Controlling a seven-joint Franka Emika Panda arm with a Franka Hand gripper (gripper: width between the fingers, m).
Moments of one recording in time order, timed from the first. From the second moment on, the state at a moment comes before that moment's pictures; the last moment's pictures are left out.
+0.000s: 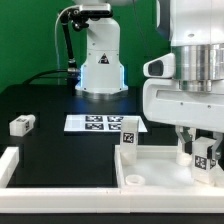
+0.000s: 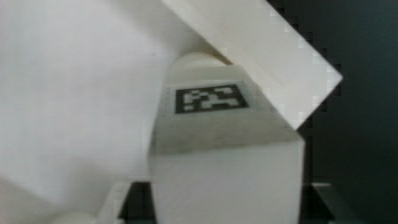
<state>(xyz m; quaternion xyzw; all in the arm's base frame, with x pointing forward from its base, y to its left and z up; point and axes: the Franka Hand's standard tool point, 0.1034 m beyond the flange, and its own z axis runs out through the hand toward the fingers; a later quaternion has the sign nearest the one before) 0.682 0.089 0.079 -0.87 0.50 -0.04 0.06</state>
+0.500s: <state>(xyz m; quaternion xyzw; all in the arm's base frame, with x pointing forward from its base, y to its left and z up) 0.673 0.098 0.077 -0.57 0.82 0.01 0.10</state>
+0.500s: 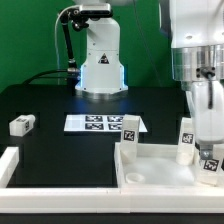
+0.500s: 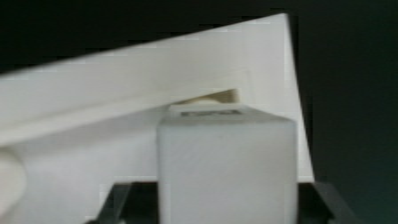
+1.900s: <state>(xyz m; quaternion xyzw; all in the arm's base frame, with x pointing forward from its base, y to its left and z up) 0.683 0.102 0.070 -0.95 0.31 -0.06 0.03</state>
